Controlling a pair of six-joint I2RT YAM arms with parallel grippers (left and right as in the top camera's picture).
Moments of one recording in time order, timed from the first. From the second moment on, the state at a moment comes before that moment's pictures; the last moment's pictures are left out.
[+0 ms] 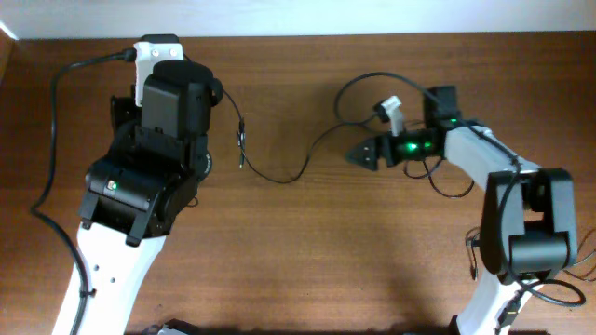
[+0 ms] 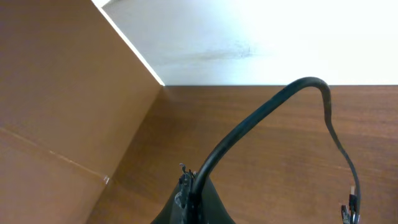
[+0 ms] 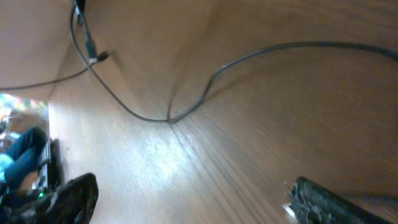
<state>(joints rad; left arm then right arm) -0.36 1.31 1.65 -0.96 -0.83 -0.04 0.08 1.99 1.24 -0.41 -0.95 -0.19</state>
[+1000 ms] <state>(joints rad) -0.36 1.31 1.65 -0.96 -0.67 -0.04 0.39 2.00 1.24 -0.13 -0.25 0.90</state>
